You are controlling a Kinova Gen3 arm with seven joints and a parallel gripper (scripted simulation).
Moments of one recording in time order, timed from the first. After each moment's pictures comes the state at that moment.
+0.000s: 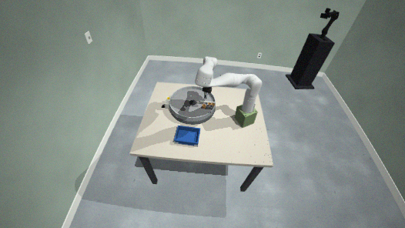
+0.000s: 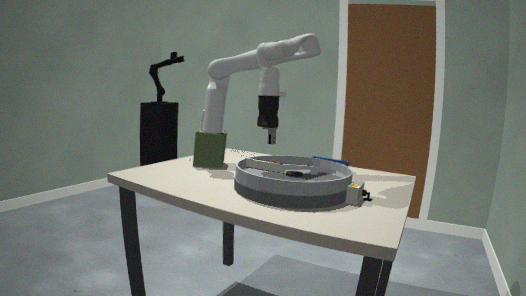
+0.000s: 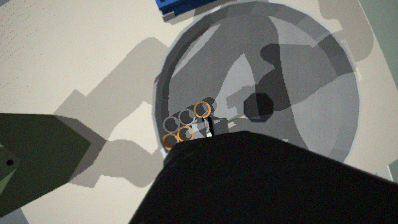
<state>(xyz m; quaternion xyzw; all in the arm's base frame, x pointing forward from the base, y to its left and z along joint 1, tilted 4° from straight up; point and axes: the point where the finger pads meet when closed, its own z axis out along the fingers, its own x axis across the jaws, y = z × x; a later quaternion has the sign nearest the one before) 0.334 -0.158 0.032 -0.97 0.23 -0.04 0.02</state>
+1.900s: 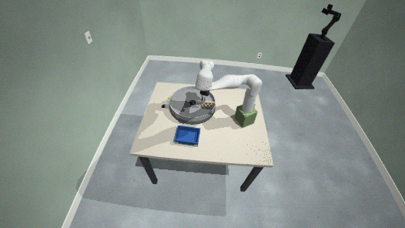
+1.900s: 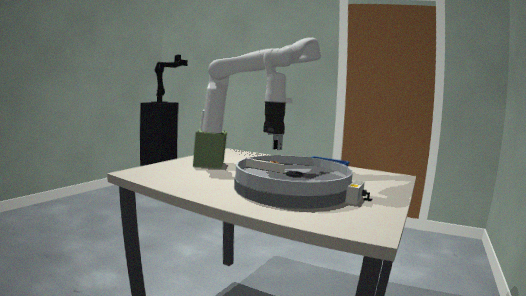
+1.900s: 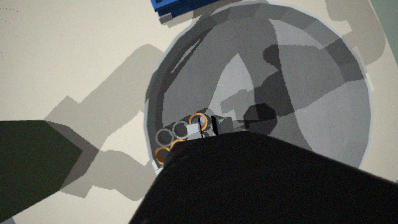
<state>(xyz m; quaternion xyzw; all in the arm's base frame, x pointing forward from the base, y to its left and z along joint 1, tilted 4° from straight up) 0.355 -0.144 0.012 -0.97 0.22 -0.03 0.02</state>
